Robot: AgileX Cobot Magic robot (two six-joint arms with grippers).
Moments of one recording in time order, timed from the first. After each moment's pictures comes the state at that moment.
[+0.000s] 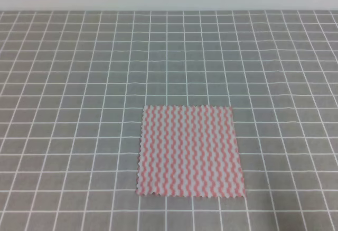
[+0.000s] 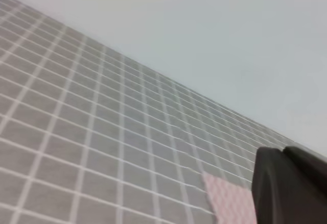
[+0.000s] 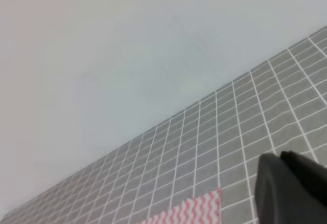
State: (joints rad) left arm -0.11 0.05 -0.05 -0.81 0.14 0.25; right arm 0.14 0.03 -0.03 1.01 0.10 -0.34
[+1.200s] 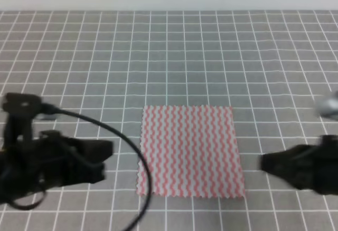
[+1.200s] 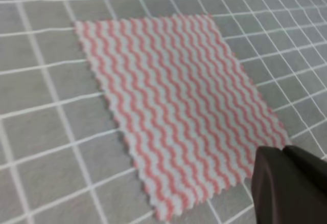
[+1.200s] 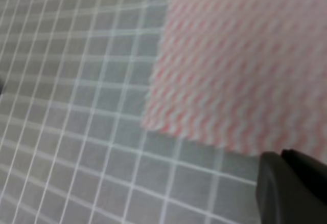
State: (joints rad) left arm -0.29 1.03 -0.53 -1.21 0.46 0.97; right arm 0.35 1.03 -0.59 0.85 0.56 -0.32
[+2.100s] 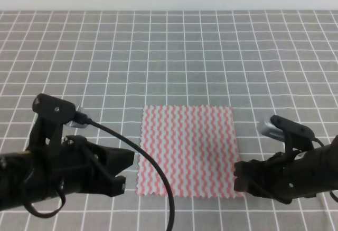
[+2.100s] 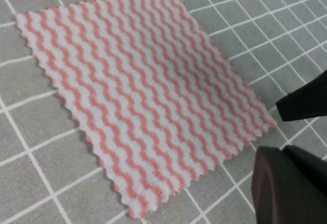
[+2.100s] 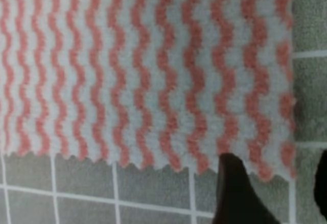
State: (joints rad) left arm -0.44 1.11 -0.57 -1.21 0.43 1.01; right arm 0.47 1.52 -0.67 0.76 0.39 -0.08
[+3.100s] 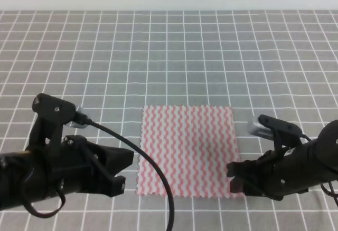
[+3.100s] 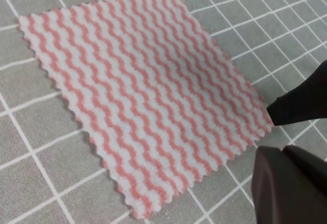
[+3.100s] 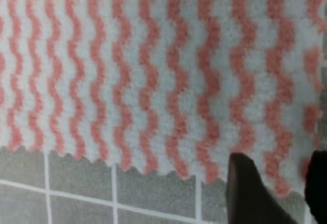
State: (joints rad) left arm -0.44 1.10 -0.57 -1.20 0.43 1.02; right arm 0.48 1.59 -0.73 0.75 0.44 -0.11
